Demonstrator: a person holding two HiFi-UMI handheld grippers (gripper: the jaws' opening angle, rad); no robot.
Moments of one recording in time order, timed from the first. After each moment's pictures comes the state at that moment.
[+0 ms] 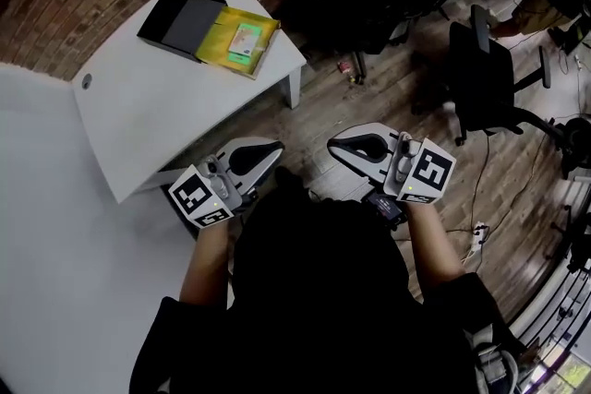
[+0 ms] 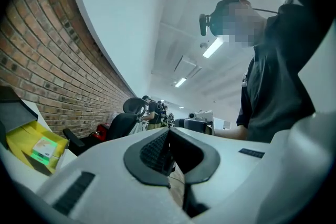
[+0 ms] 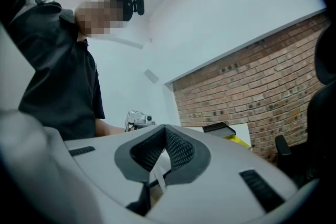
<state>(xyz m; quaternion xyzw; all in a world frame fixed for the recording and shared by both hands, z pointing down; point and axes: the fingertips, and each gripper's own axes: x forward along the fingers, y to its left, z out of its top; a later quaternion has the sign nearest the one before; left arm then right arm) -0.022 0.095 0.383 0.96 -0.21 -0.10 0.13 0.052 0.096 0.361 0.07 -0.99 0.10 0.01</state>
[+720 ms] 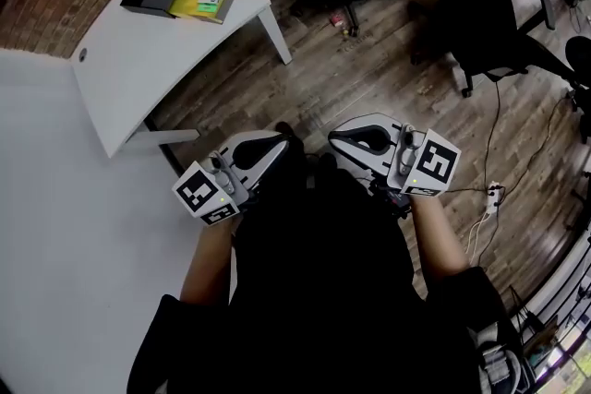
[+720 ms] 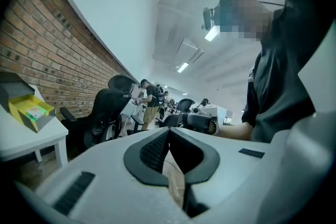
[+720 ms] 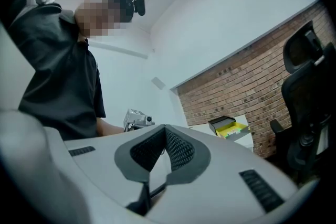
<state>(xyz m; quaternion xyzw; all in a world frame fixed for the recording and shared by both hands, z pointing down) 0.103 0.242 0.406 0.96 -0.23 -0.02 0.17 0.173 0.246 0.382 0.07 -0.99 0.13 -0.03</state>
